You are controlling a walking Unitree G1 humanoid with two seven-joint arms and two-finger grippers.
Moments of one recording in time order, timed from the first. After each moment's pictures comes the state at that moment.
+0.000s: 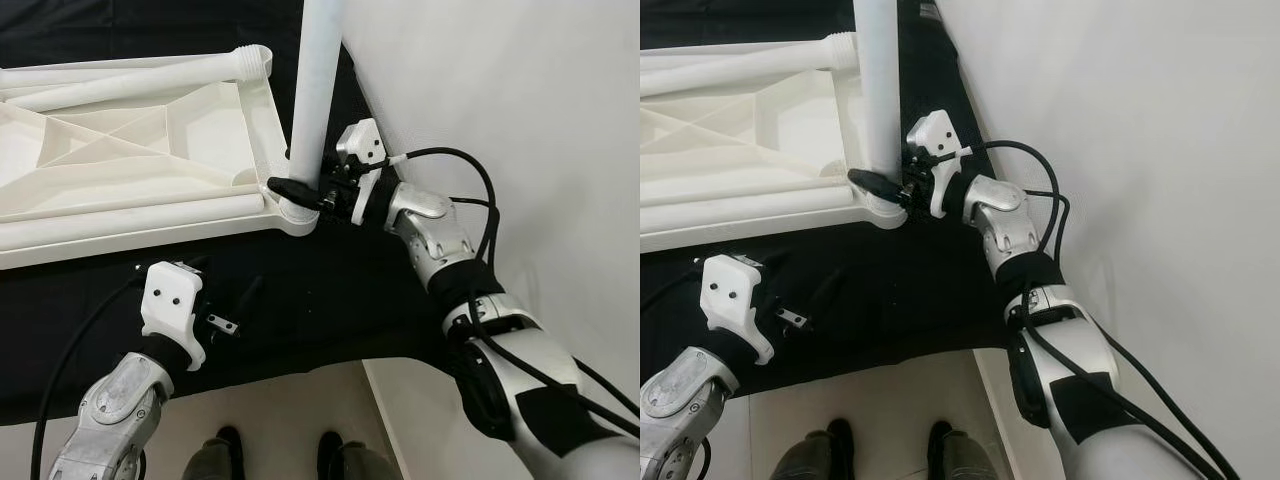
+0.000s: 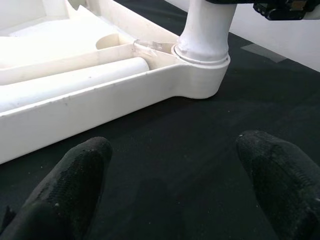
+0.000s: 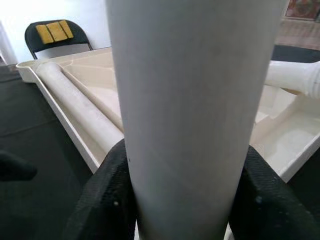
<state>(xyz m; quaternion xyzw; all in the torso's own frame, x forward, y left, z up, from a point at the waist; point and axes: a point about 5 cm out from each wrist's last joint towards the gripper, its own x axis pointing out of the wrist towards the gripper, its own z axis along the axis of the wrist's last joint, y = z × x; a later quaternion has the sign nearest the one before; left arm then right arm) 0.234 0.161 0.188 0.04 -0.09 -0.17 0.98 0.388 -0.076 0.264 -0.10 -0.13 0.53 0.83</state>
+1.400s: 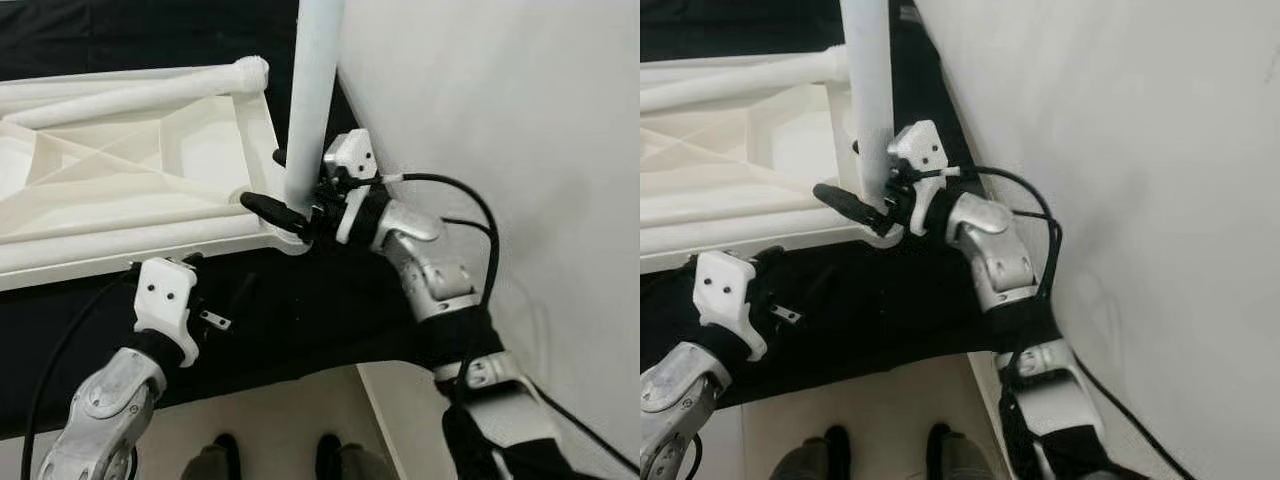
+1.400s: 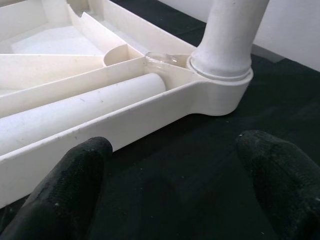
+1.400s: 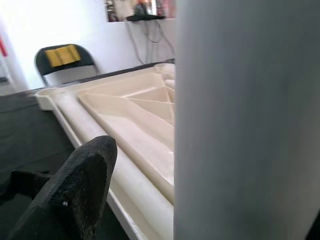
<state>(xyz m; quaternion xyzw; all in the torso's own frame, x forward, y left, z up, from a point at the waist) 0.237 0.162 0.189 0.05 -0.08 -0.18 0.98 0.354 -0.056 0.271 -0.07 -0.15 0.56 0.81</state>
